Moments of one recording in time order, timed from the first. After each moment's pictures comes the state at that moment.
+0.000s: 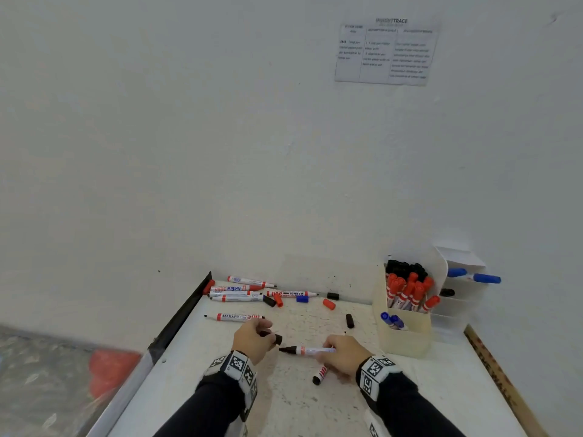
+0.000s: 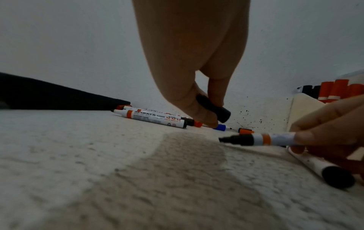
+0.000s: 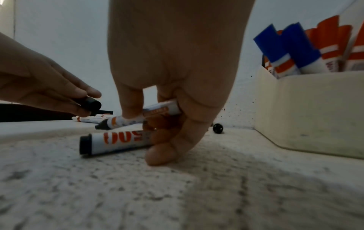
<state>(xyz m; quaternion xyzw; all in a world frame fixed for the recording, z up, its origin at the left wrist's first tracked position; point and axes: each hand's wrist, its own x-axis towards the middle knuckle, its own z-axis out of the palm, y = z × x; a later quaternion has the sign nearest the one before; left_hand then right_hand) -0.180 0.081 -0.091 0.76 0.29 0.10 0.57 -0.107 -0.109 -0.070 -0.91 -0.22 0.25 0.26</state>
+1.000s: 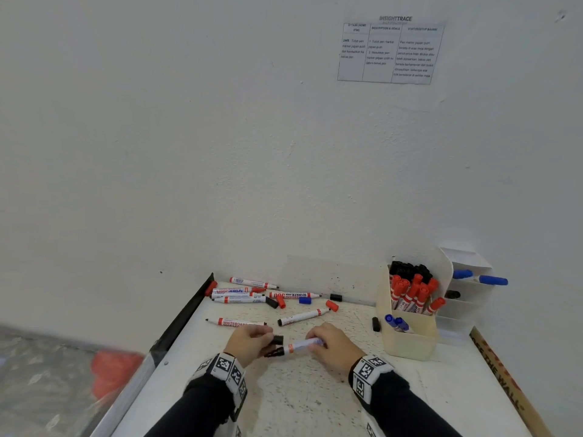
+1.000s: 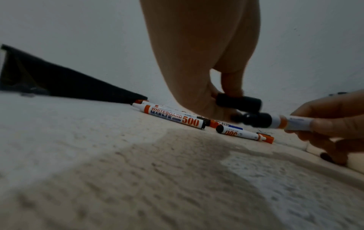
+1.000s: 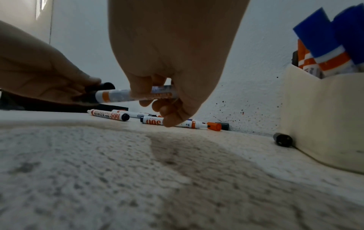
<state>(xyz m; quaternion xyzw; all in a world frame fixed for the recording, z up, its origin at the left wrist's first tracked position) -0.182 0.100 -0.095 0.67 0.28 0.05 0.69 -0.106 -0.087 -0.070 -0.88 -0.36 0.16 0.25</state>
